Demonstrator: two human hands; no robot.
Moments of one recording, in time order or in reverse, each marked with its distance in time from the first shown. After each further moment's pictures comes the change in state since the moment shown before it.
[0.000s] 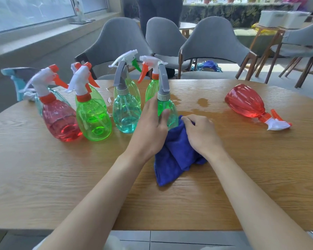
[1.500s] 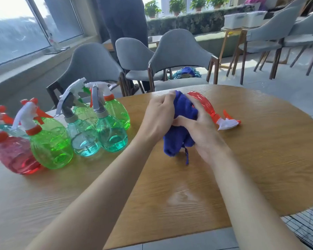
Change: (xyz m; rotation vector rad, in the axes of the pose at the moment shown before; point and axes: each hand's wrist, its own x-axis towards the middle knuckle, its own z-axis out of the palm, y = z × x) left_hand 0.063 0.123 0.102 -0.308 -0.165 -0.197; right_hand -0.006 0.030 -0.118 0.819 0.025 0.117
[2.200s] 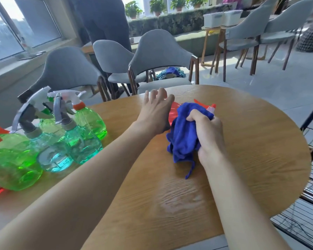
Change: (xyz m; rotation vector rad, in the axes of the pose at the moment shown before) left_hand 0.085 -0.037 0.061 1.290 -0.184 0.535; right_hand 0.020 0.009 -0.059 0.202 0.440 0.078
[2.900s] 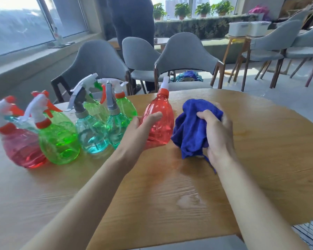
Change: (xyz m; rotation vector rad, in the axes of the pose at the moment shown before) left_hand -0.171 -0.056 -0.047 -1.649 0.101 -0.731; right_hand -0.044 0.017 0.052 -0.127 -0.192 -0.214
